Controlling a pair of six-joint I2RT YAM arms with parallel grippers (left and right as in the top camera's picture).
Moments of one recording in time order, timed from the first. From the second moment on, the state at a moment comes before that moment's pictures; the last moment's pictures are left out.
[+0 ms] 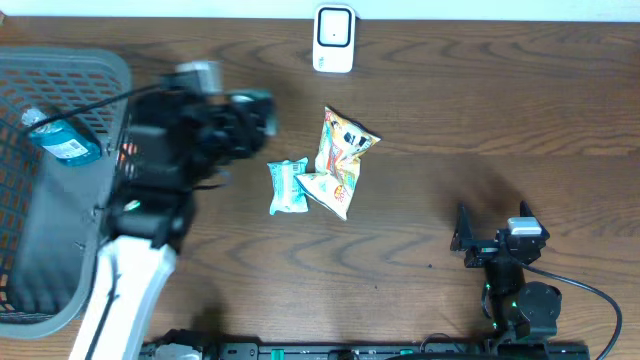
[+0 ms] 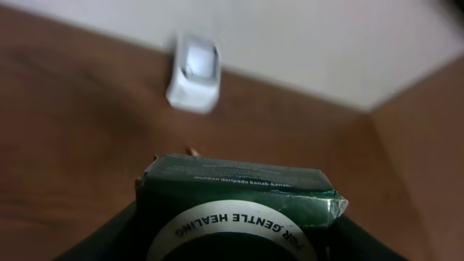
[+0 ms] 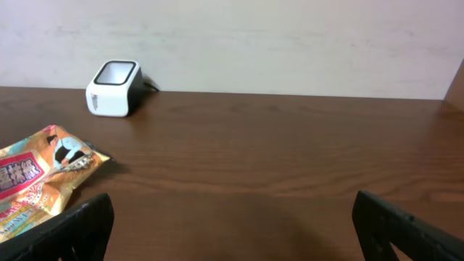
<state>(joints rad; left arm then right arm) -0.19 1.17 1.06 -0.37 0.34 -0.48 0.02 0.02 0.01 -0.07 -0.01 0.00</state>
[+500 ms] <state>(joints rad) -0.67 1.67 1.06 -0.23 0.22 -0.48 0.02 0.02 0.01 -0.07 -0.01 0.00</state>
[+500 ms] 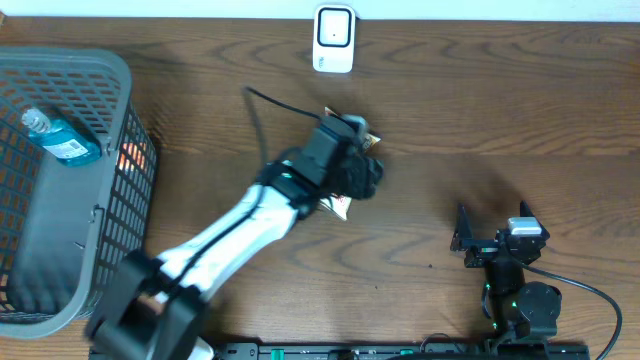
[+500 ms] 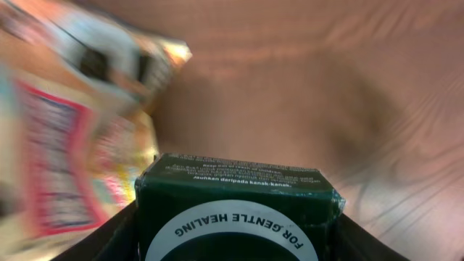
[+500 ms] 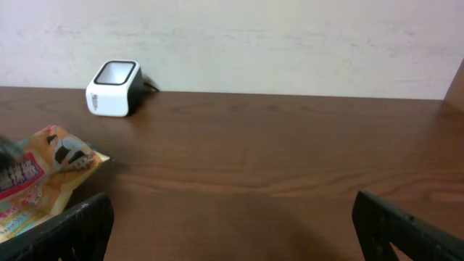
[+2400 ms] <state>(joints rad) 0.26 1.16 1.43 -0.79 -0.29 -0.40 0.02 0.02 0.01 -0.07 -0.01 0.00</state>
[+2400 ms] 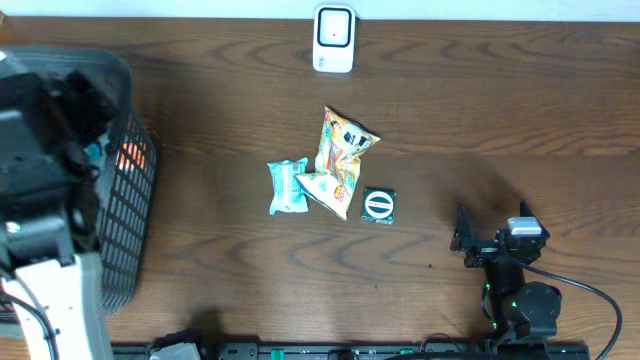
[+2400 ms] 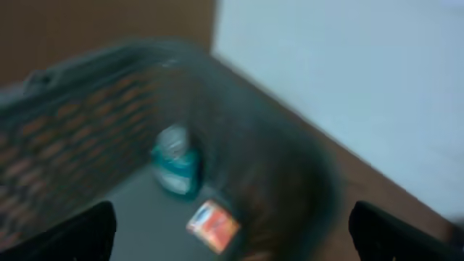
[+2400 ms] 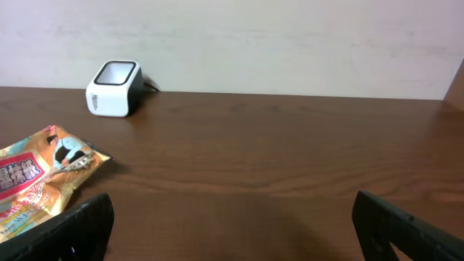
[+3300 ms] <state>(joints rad) 0.43 1.86 1.43 -0.79 -0.03 -0.79 0.02 0.02 0.01 -0.07 -0.01 0.00</state>
